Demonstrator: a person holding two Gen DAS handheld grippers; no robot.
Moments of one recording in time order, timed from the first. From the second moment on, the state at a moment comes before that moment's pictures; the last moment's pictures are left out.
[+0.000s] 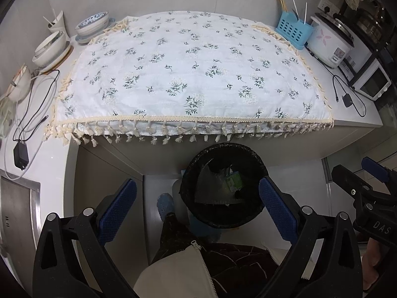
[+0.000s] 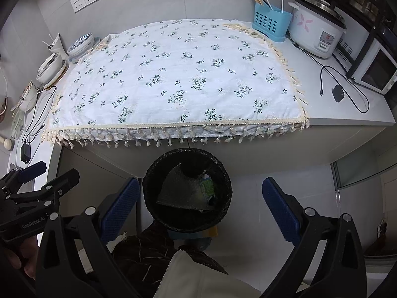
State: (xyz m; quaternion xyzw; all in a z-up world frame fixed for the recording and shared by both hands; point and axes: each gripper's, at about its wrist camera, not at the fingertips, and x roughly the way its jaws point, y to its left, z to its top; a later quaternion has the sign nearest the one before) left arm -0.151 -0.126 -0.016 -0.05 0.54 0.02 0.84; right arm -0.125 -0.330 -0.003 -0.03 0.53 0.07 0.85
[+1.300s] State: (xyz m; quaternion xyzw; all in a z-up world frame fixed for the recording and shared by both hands) left arm -0.155 -0.127 -0.015 -0.06 0.54 0.03 0.84; right arm -0.124 -0.326 -0.003 -0.04 0.53 0.08 0.84
